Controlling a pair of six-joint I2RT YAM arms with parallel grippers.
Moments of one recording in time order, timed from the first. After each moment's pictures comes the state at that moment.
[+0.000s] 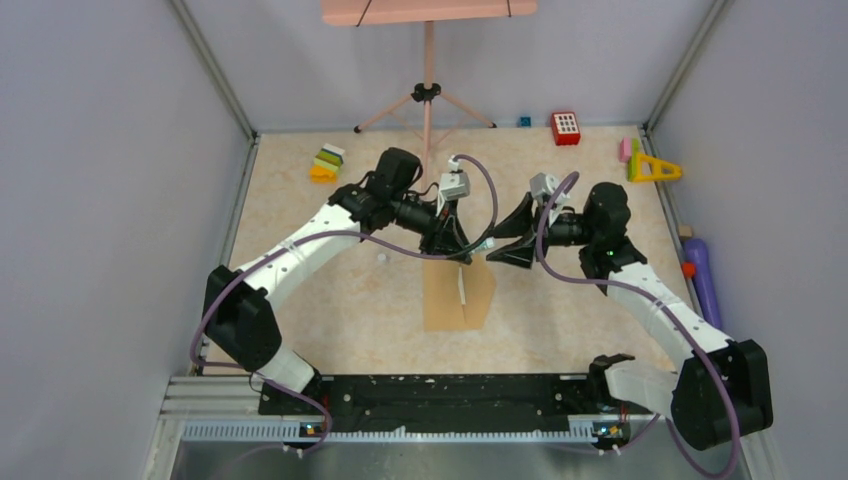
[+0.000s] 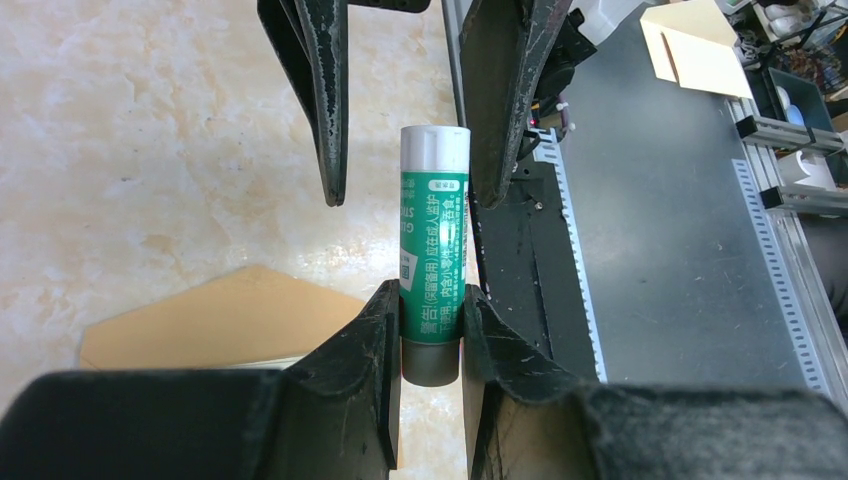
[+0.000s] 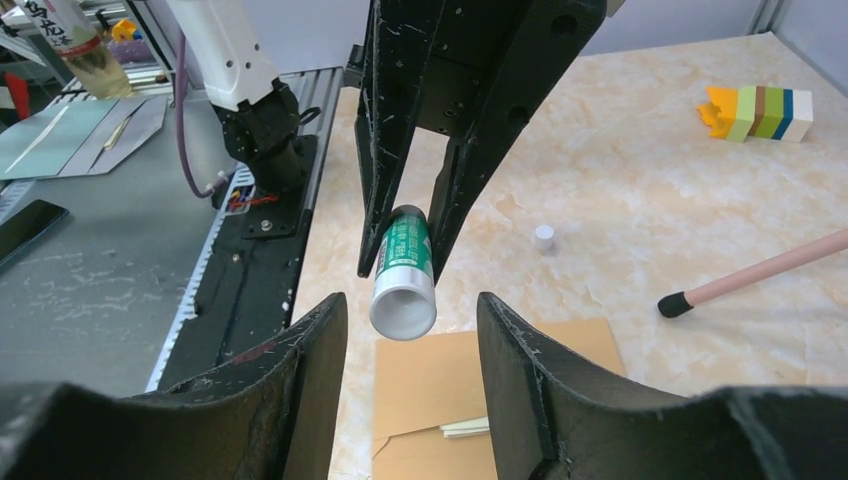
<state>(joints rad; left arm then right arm) -0.63 1.56 1.36 -0.50 1.08 0.23 0.29 1.12 0.71 0.39 -1.29 0.07</state>
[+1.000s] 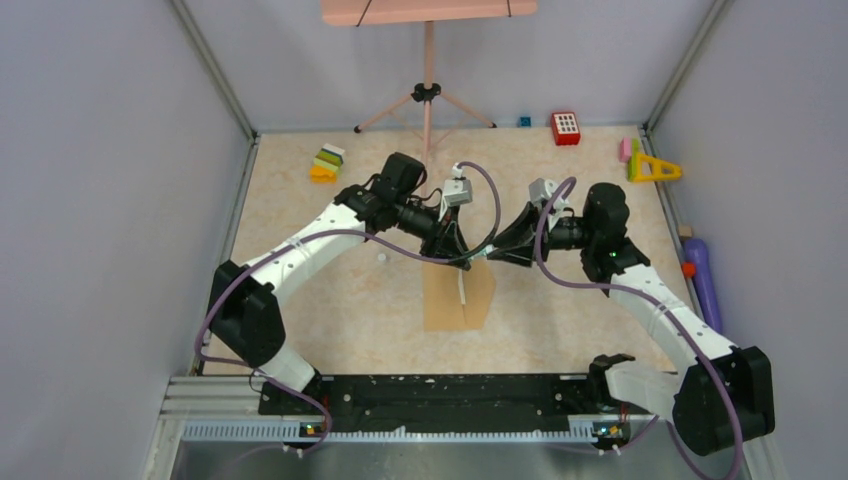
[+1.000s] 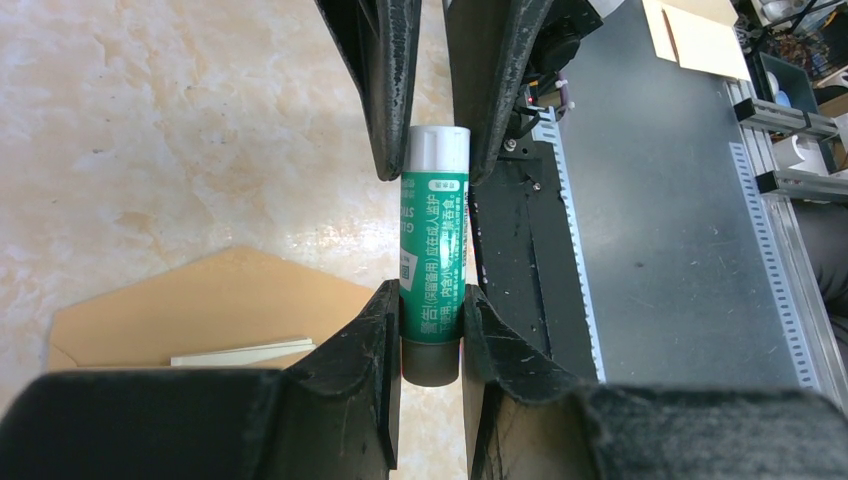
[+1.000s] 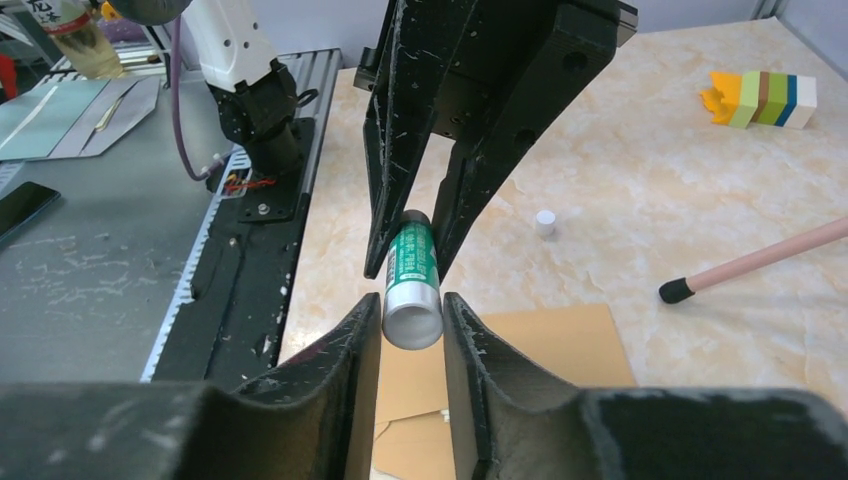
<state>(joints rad) -0.64 1.59 1.35 -0.55 1.08 0.27 0.29 1.09 0.72 0.25 -1.28 -0.04</state>
